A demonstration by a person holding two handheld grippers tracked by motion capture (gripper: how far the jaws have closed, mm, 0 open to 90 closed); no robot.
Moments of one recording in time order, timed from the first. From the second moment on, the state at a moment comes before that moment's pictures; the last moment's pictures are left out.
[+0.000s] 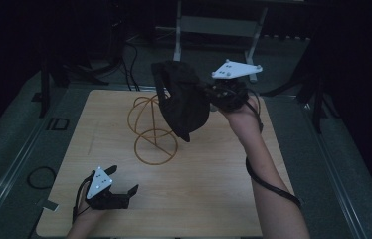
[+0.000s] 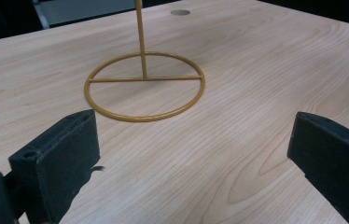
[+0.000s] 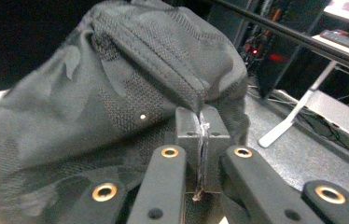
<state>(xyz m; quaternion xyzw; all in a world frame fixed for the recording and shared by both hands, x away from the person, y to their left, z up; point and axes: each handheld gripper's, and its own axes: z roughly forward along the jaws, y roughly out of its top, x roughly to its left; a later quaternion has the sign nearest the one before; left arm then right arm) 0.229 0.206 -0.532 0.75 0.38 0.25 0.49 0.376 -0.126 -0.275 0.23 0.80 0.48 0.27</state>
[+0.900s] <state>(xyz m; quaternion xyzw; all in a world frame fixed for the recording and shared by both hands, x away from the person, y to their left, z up) 0.231 0.206 -0.542 0.75 0.38 0.24 0.48 0.394 -0.055 -0.324 0.22 0.85 0.44 0.18</state>
